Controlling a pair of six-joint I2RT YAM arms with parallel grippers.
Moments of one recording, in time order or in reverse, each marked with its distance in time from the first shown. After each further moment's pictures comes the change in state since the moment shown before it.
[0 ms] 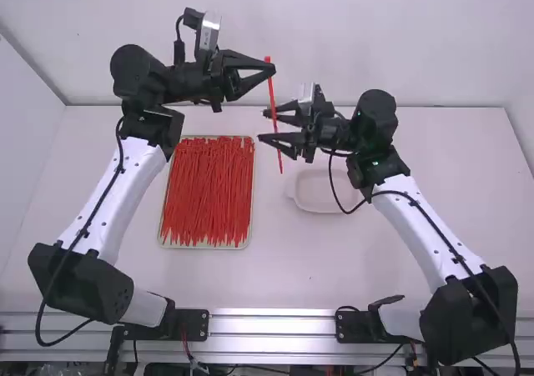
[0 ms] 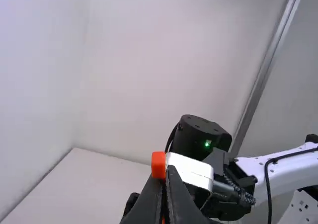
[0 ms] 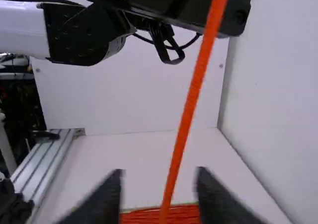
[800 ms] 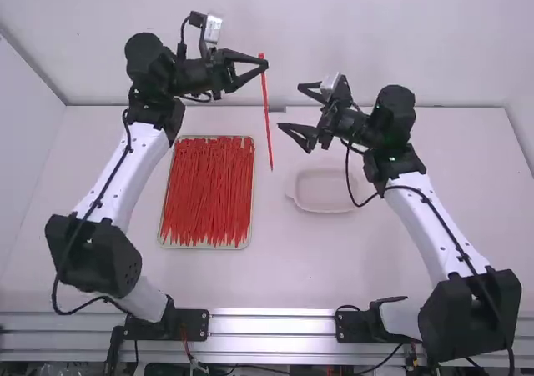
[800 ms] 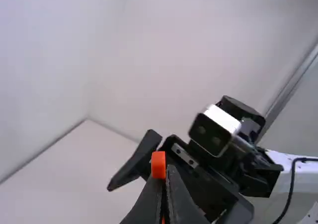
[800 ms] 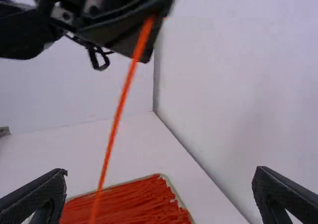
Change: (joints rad) left arm 0.062 0.143 0.063 -0.140 0.000 0.003; right arm -0.119 0.000 0.000 -0.113 0.157 -0.119
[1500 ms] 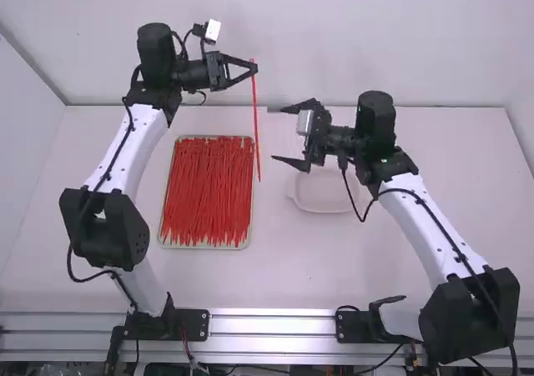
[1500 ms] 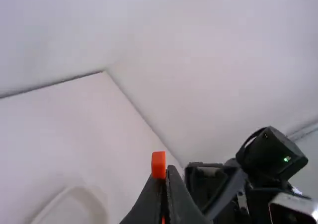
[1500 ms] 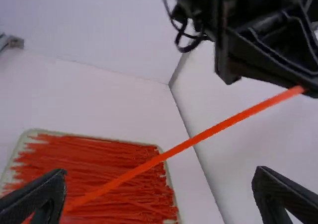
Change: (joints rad) left arm 0.071 0.160 0.162 -0.476 -0.008 -0.006; right arm 0.054 0.000 0.000 -0.308 -0.084 -0.695
